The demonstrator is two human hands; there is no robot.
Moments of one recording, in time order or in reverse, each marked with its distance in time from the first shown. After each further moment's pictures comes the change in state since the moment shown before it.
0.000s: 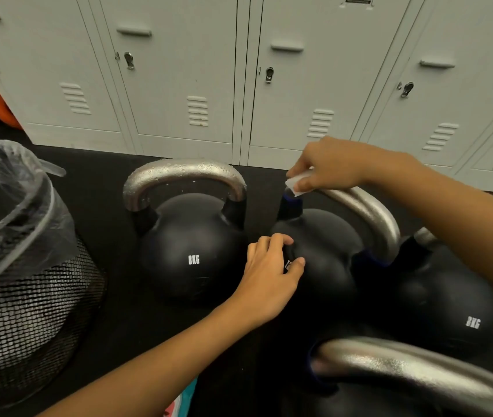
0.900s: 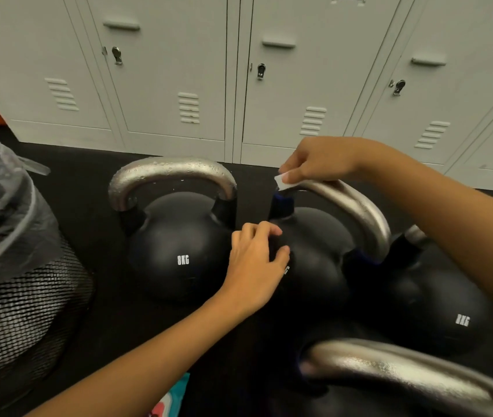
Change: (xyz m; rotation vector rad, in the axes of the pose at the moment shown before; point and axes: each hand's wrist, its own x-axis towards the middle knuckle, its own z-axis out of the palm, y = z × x) left_hand 0.013 0.000 -0.002 0.052 0.153 0.027; right_hand 0.006 0.004 -0.003 0.217 -0.089 0.062
